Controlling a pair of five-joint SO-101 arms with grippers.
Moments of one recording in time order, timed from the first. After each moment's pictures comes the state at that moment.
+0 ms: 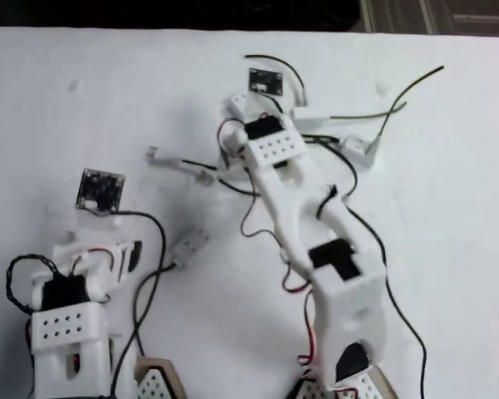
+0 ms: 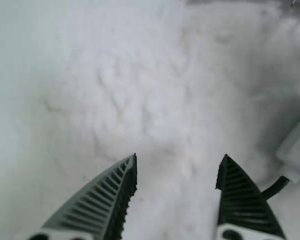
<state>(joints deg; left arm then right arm) -17.9 -64.2 78.3 51.9 -20.8 -25.7 27.6 -13.9 66.4 -27.6</state>
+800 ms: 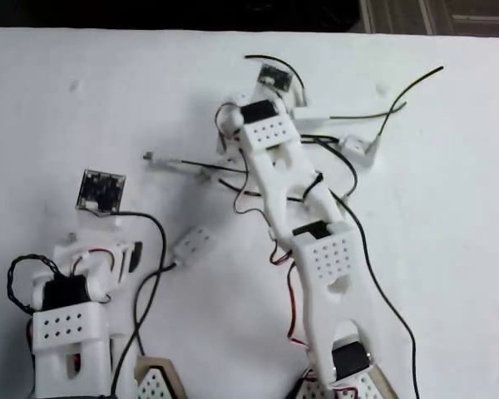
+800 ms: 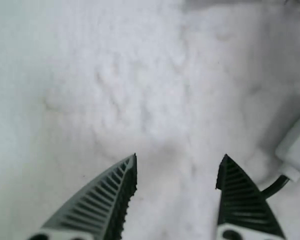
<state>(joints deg) -17.9 -64.2 78.7 51.9 -20.8 -23.9 46.5 -44.1 79.1 -37.7</state>
